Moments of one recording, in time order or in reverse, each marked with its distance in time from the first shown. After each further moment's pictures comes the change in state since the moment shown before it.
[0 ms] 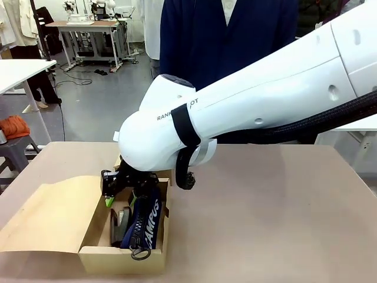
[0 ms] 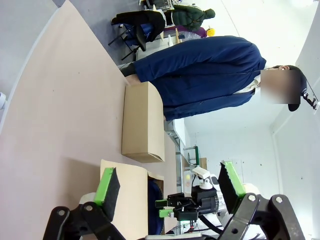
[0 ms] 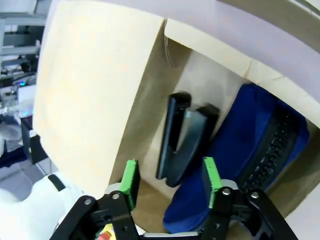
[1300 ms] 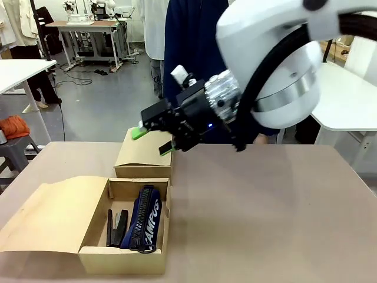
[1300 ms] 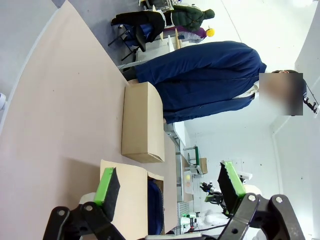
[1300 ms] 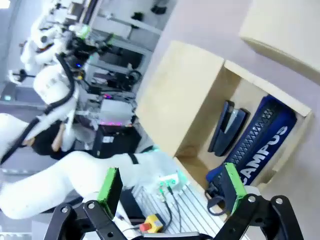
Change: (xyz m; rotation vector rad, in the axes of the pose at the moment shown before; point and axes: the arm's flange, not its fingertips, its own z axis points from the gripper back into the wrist) left arm 0.000 0.000 0.000 0.000 0.000 -0.001; right arm -0.047 -0.058 0.155 0.420 -0.229 0.052
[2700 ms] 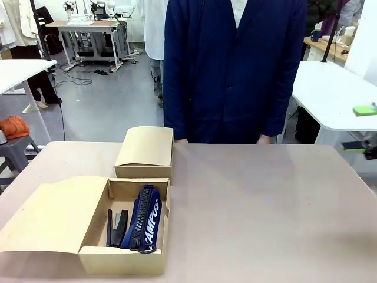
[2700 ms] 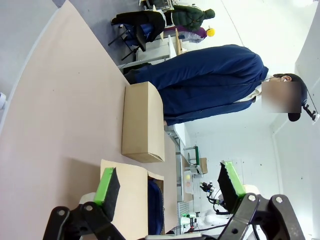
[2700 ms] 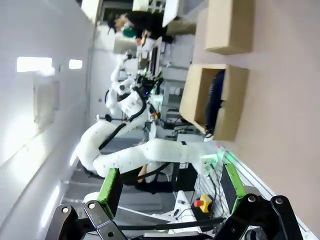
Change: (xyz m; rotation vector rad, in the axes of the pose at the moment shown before) left arm 0.000 0.000 0.000 0.000 -0.001 0.001; right arm -0.148 -0.210 0.352 0.366 -0.273 -0.308
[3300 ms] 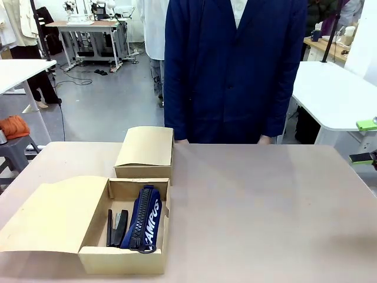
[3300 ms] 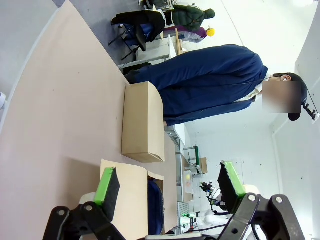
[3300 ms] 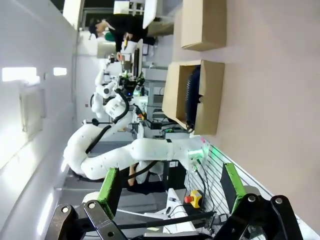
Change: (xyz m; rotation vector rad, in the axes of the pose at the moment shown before) left arm 0.000 0.000 0.000 0.000 0.000 0.000; right arm -0.004 -0.014 0.010 -0.077 0.004 -0.033
